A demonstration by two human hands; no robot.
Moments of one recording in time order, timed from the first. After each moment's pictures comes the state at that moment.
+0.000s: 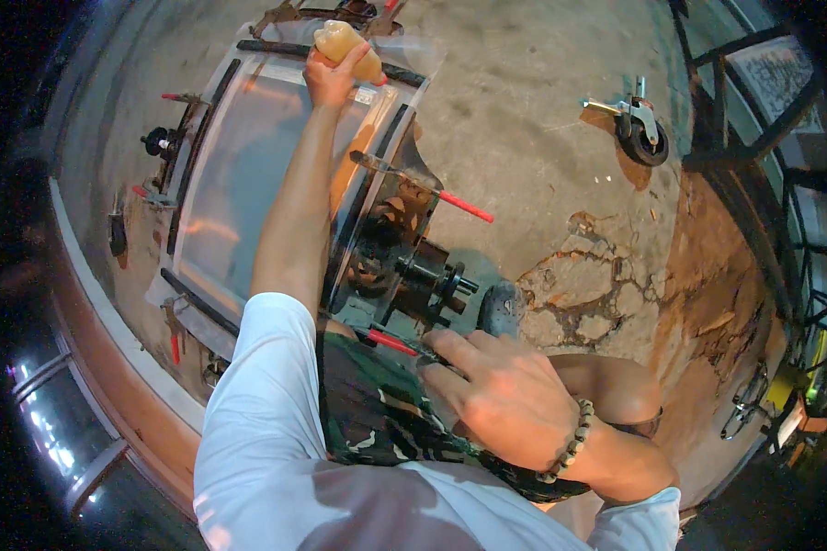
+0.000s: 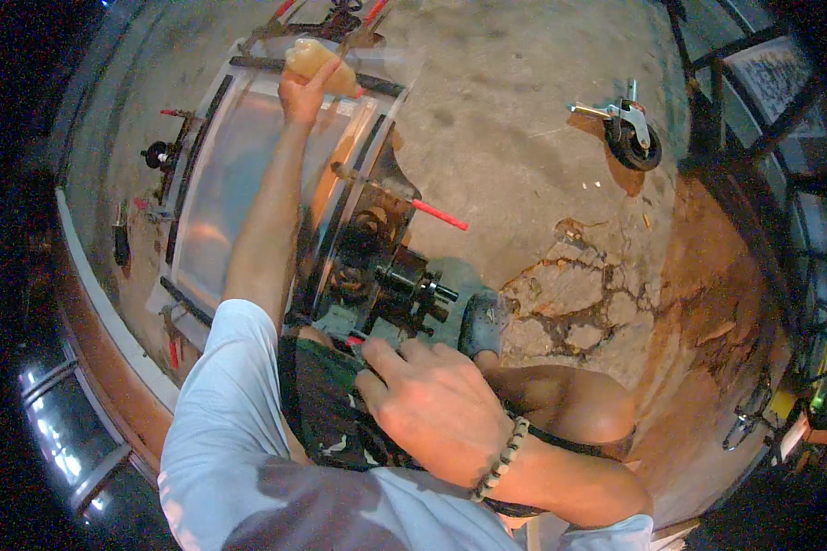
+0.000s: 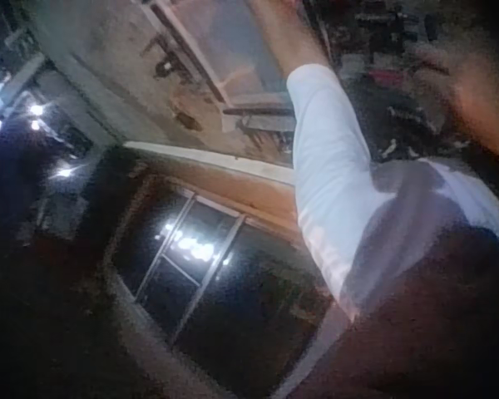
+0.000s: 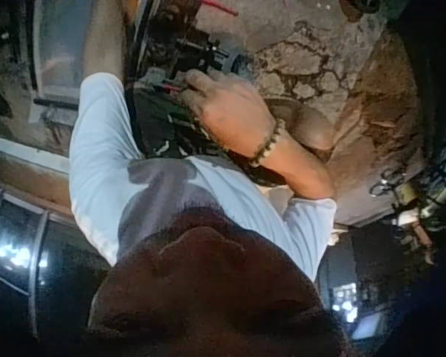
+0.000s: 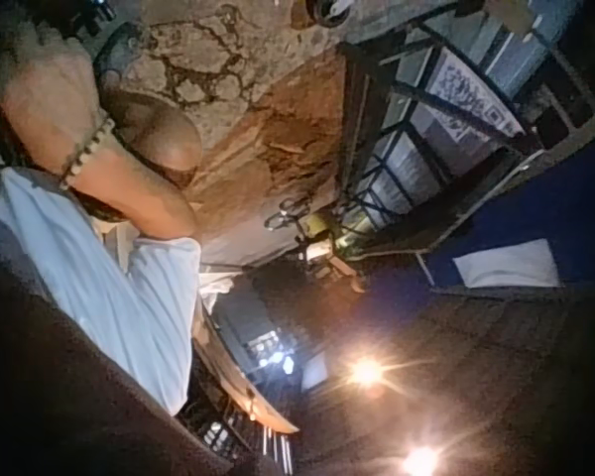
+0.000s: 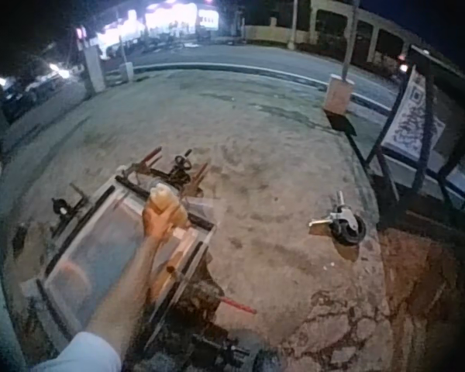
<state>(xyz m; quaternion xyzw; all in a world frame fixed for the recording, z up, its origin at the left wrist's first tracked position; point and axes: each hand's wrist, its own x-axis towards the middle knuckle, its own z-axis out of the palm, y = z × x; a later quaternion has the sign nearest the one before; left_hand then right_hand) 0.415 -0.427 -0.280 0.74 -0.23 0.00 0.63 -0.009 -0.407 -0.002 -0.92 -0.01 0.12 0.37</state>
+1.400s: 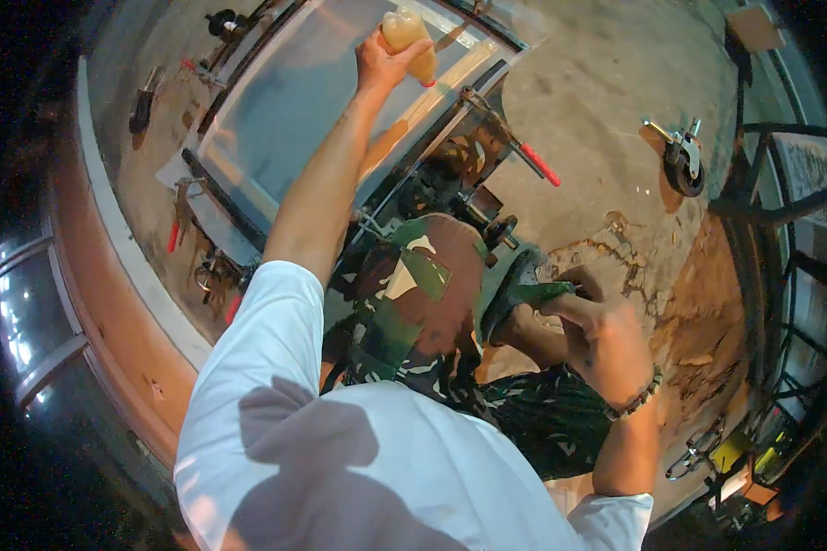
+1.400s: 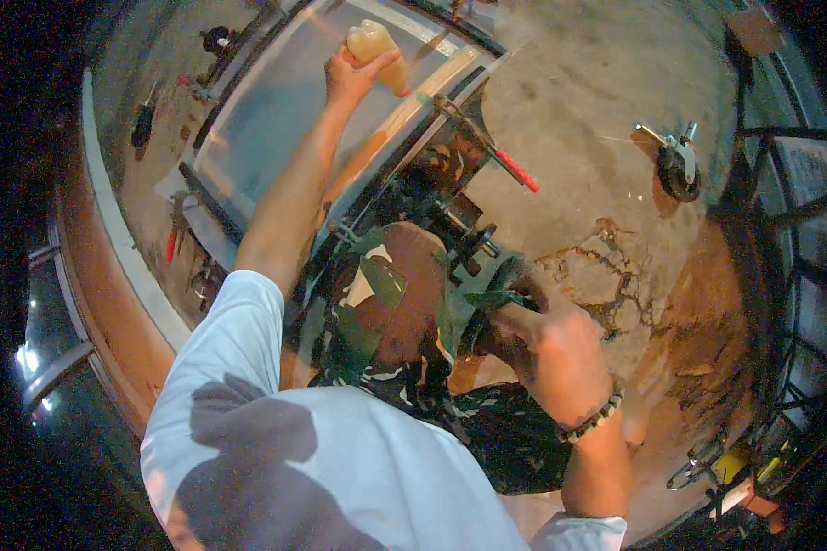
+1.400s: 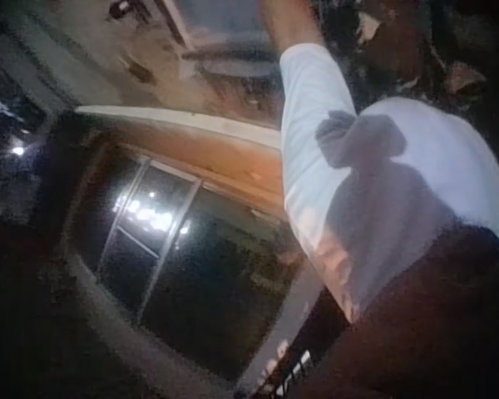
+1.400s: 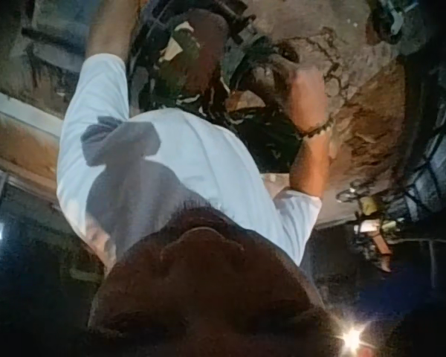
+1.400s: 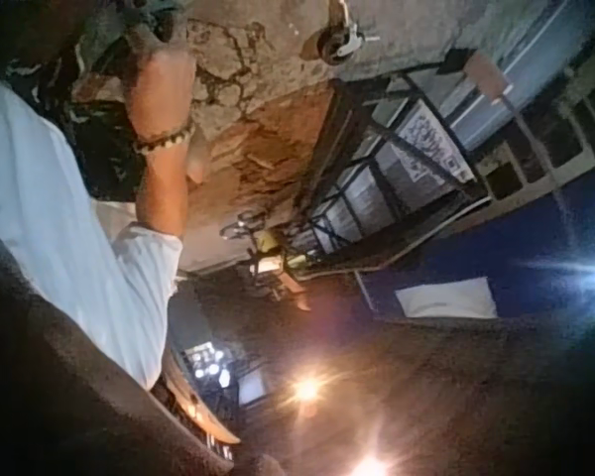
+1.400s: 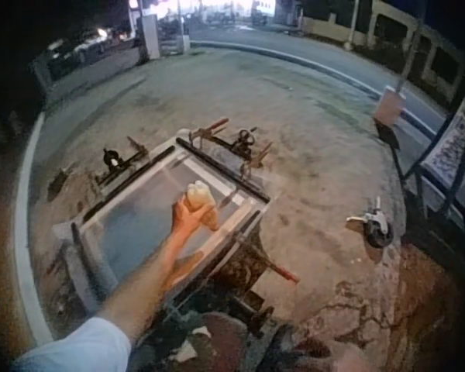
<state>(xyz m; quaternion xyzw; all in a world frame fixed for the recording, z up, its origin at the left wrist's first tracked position) 0.364 -0.256 -0.262 0.80 -0.22 0.00 0.56 -0.042 -0.369 -0.010 -0.92 0.10 0.10 0.35</state>
